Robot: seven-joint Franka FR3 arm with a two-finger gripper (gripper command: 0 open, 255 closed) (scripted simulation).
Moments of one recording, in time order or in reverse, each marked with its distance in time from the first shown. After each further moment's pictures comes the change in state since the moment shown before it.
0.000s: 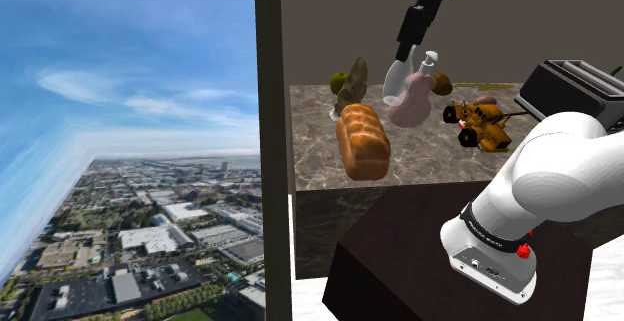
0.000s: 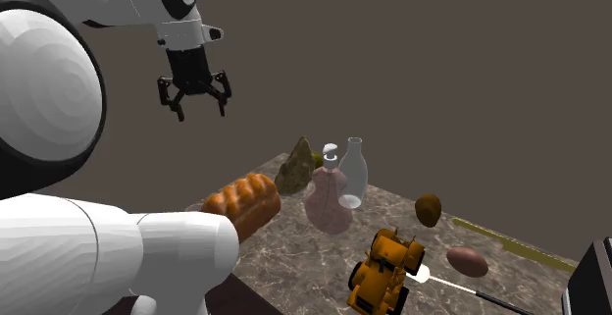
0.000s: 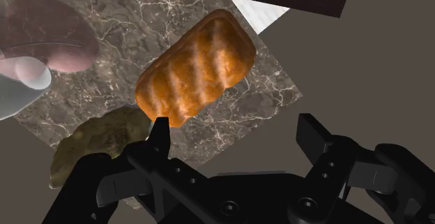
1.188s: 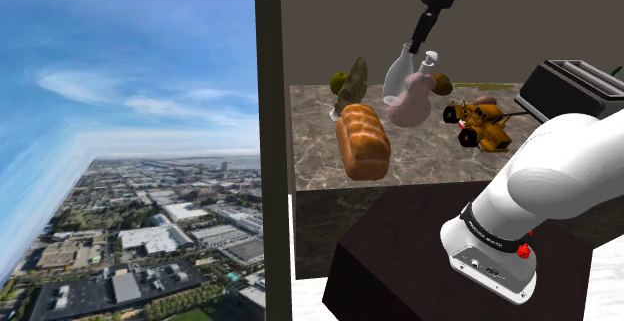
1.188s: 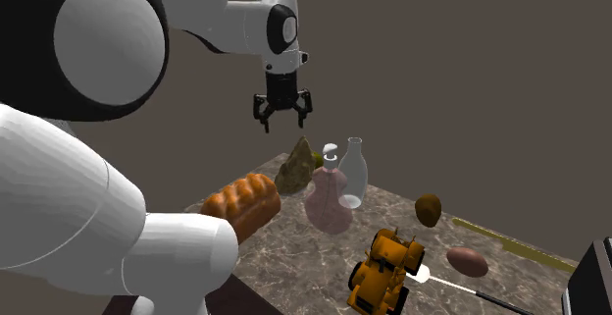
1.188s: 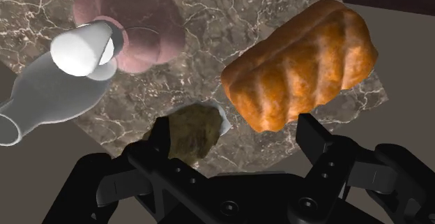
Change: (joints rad) arm -0.076 0.278 -0.370 0.064 -0.119 0.256 -0.415
